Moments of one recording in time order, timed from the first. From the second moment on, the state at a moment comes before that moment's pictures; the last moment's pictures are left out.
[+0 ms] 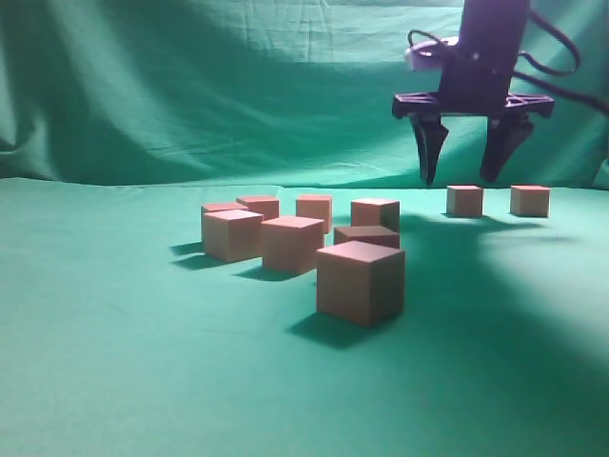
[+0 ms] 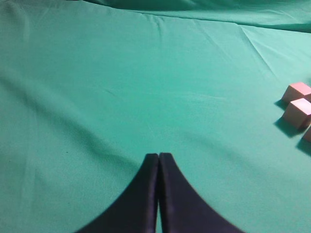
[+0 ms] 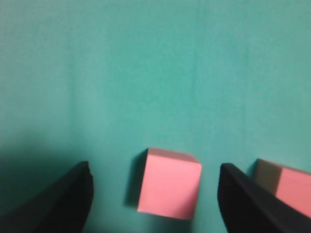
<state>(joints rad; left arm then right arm) -0.01 -0.01 0.02 -0.09 0.35 -0.02 0.25 2.27 -1.95 -0.04 0.97 0.07</state>
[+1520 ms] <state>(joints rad) -0.01 -0.01 0.02 -0.09 0.35 -0.02 0.54 1.83 -1.80 0.06 1.24 -0.05</state>
